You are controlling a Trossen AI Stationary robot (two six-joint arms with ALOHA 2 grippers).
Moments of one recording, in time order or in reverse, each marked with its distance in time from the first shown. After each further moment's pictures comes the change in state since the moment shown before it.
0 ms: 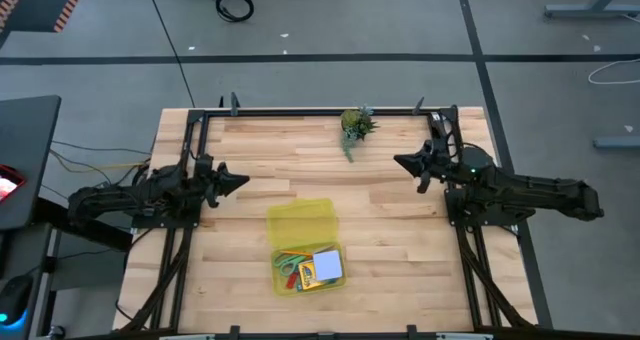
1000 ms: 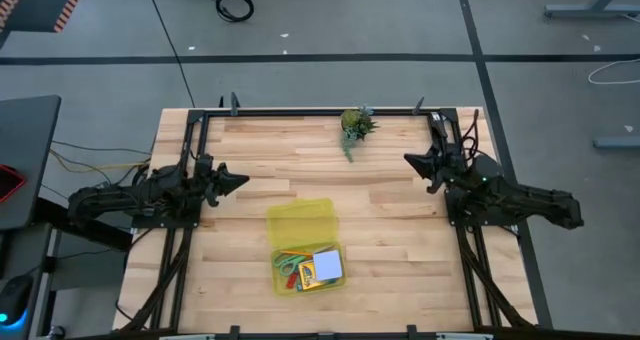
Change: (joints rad) left arm 0.000 0.000 0.000 0.002 -0.007 -0.037; right arm 0.023 -0.331 -0.137 -0.025 0.068 0.086
